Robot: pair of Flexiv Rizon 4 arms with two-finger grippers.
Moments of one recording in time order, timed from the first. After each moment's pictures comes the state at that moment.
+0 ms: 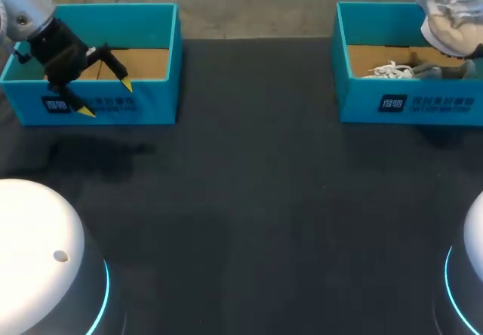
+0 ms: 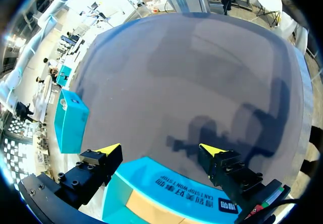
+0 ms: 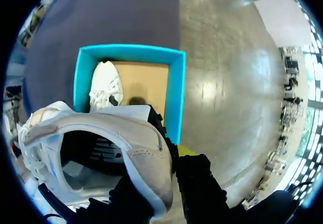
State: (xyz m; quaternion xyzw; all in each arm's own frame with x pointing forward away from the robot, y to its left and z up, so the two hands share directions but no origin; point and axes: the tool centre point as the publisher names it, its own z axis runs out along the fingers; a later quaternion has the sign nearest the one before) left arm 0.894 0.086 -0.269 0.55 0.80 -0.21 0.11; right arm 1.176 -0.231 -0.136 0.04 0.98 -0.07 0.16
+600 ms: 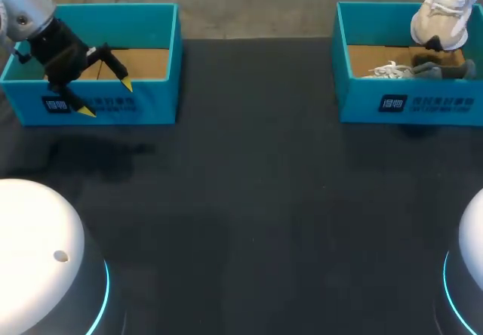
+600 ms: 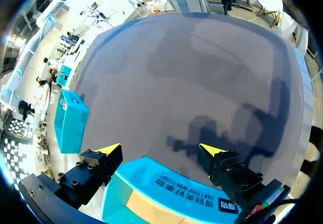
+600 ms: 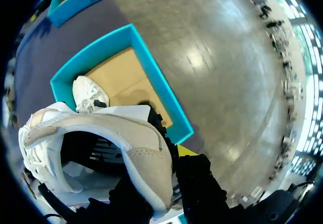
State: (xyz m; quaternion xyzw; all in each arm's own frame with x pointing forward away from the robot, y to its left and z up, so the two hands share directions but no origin) left arm 0.894 0.086 -0.269 0.55 0.80 -0.21 0.11; right arm 1.159 -0.306 -0.140 0.31 0.94 -0.08 0.14
